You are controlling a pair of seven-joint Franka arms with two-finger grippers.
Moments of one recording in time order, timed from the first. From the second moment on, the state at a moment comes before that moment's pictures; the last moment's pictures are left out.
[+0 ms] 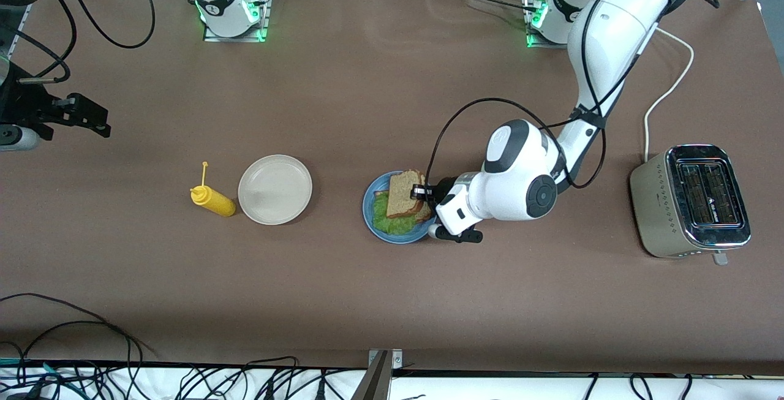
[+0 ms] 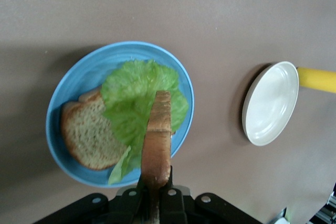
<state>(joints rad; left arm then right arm) -0.16 0.85 -0.45 -1.28 -0.36 2.10 -0.24 0.31 0.14 -0.30 -1.46 0.01 1.60 -0.08</state>
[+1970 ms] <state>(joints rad) -0.13 0.79 -0.45 -1.24 -0.12 2.06 -0.26 0.31 0.15 -0.30 -1.46 0.03 1.60 -0.10</state>
